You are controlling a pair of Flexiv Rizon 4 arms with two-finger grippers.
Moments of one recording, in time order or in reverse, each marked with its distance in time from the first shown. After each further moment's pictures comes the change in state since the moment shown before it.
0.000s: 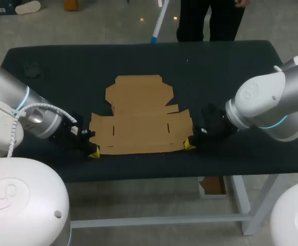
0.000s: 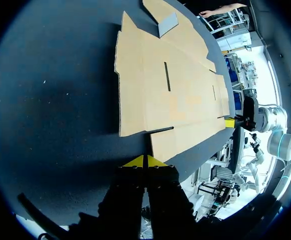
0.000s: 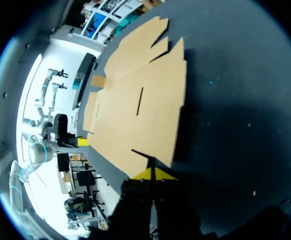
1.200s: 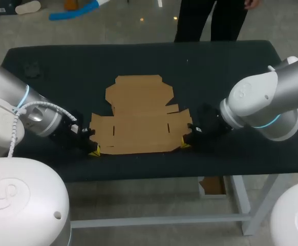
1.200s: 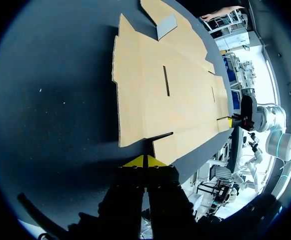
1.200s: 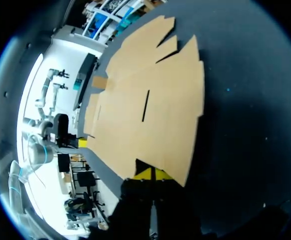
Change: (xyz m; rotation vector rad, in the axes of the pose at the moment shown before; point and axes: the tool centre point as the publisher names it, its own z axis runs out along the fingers) left arm 0.000 -0.007 0.001 -0.002 0.017 0.008; right arm 0.010 0.010 0.012 -0.009 0.009 -0.010
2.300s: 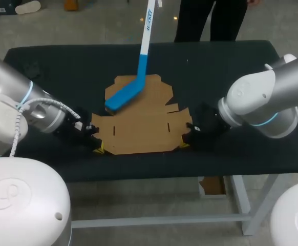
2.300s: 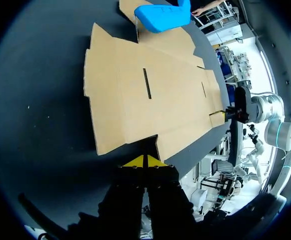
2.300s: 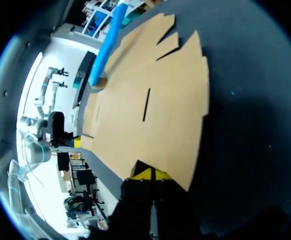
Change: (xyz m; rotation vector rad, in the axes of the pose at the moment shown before) left arm 0.020 -0.005 -0.001 -0.004 0.012 0.082; right arm 0.000 0.003 0.004 0.020 -0.004 -0.005
